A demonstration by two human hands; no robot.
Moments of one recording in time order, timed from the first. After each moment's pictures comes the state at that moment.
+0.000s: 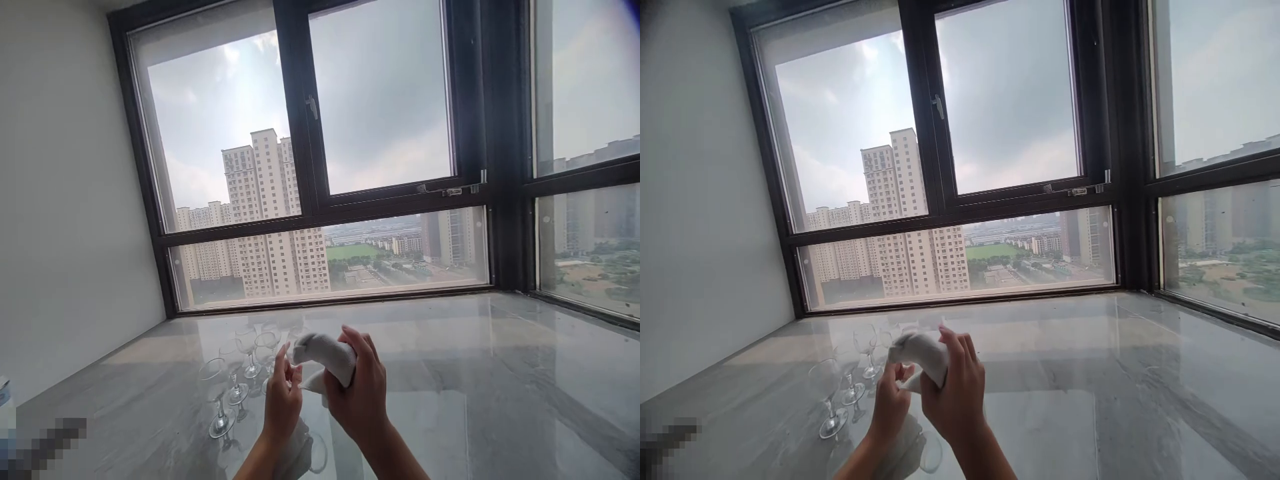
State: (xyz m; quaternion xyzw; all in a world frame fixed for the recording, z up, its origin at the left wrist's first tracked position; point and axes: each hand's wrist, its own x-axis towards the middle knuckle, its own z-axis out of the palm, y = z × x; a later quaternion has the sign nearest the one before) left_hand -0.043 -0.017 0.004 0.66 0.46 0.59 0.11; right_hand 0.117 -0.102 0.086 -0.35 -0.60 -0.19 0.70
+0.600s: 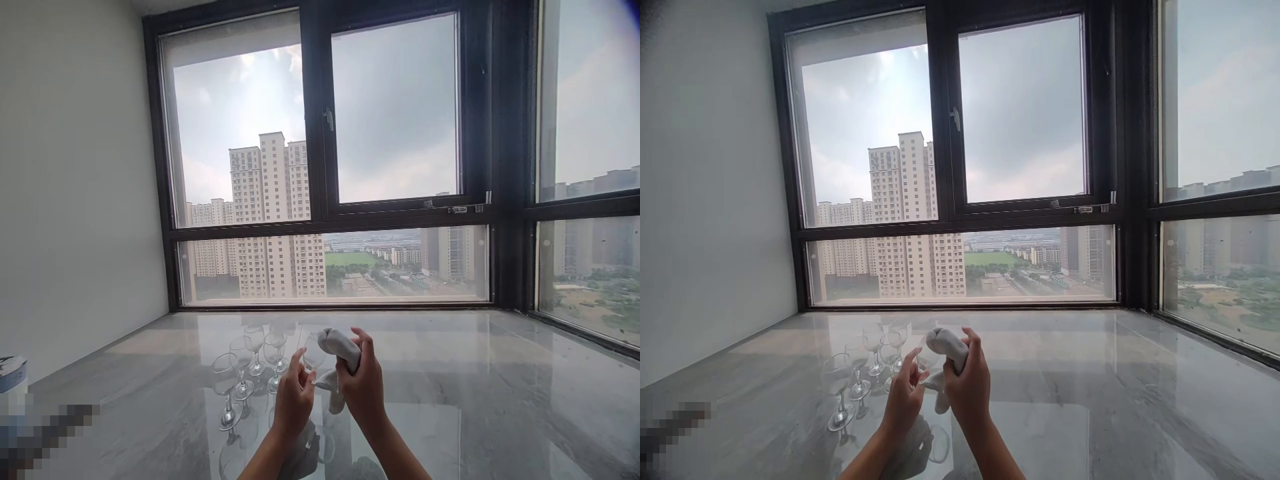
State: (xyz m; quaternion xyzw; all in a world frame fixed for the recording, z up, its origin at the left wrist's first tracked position) left_hand -0.037 -0.023 0.010 0.70 0.43 0.54 0.17; right_hand 0.114 -0.068 0.057 -0.50 -0.55 -0.01 0.67
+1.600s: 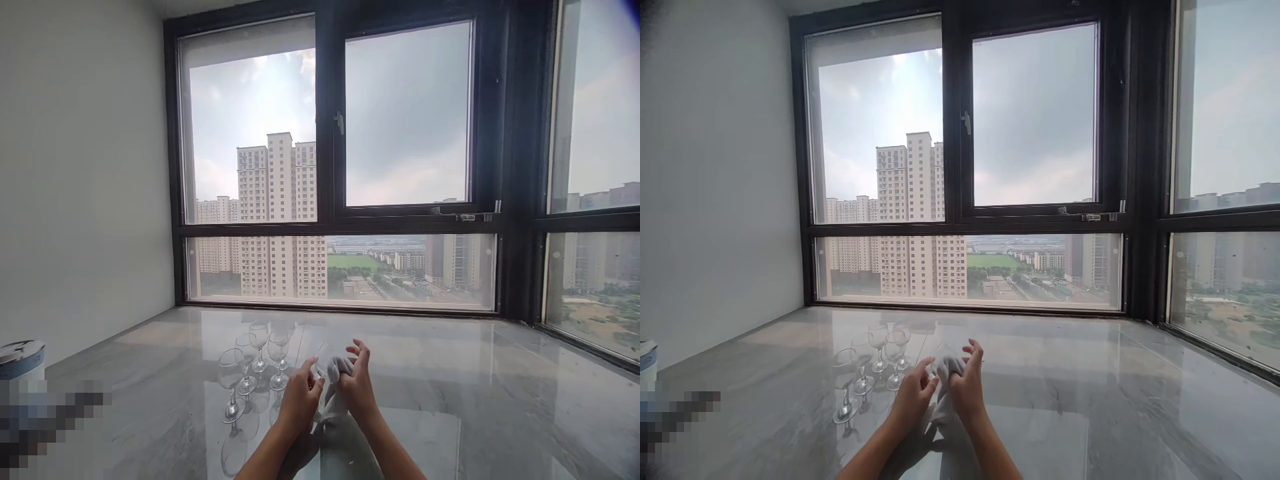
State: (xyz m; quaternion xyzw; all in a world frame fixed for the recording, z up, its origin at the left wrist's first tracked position) left_hand -0.033 -0.014 0.003 0.74 0.48 0.42 0.21; right_hand 0.113 -0.030 0.014 -0.48 -0.48 0.21 0.70
